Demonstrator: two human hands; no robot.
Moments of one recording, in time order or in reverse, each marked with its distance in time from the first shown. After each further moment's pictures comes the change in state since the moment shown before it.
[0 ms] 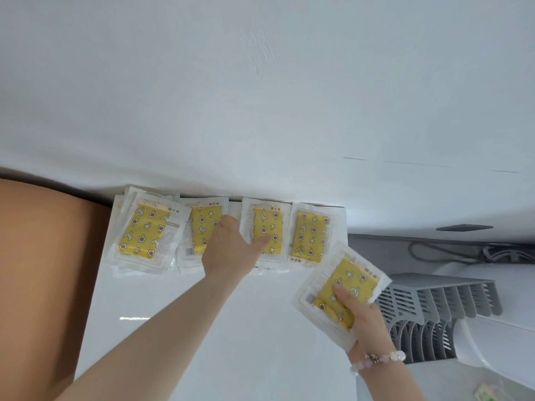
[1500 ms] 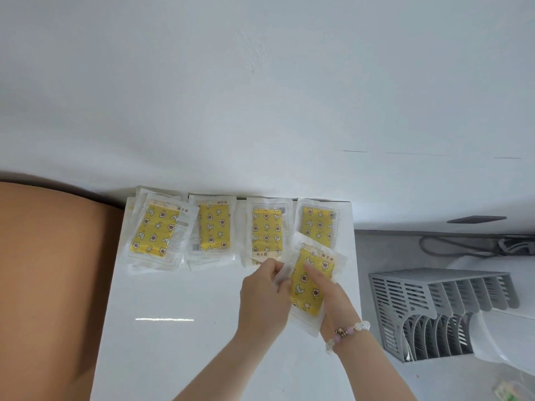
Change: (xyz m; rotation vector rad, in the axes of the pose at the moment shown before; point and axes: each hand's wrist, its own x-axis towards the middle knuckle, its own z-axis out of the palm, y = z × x) left_hand -0.078 -0.006 0.026 -0.361 -0.066 0.204; right_hand 0.010 0.013 0.039 -0.119 -0.162 0.073
